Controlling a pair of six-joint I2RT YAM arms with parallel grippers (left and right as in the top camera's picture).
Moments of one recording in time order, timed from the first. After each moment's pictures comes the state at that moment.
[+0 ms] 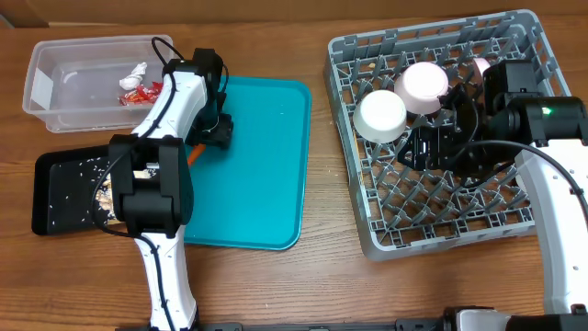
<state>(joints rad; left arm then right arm) -0.09 2.28 1.80 -1.16 -0.13 0.02 0.00 1.48 1.50 -1.40 -0.41 0.04</state>
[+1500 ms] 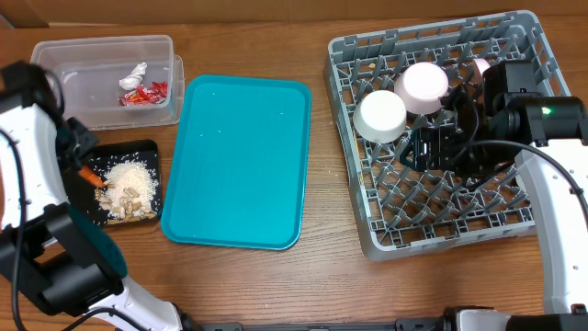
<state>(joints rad) 0.49 1.88 1.66 -1.20 -0.19 -0.42 0.00 1.48 1.50 -1.40 -0.38 0.04</state>
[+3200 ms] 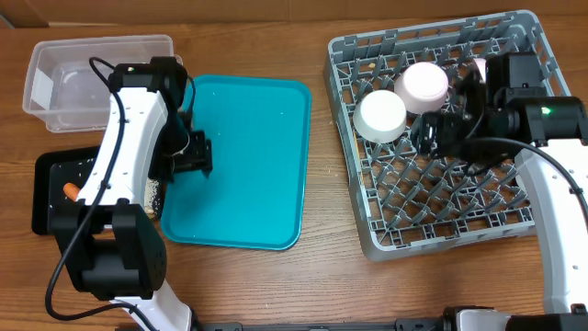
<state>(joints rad) -0.01 1.87 1.63 -1.53 0.02 -0.19 0.00 1.48 1.49 -1.27 -0.22 0.14</state>
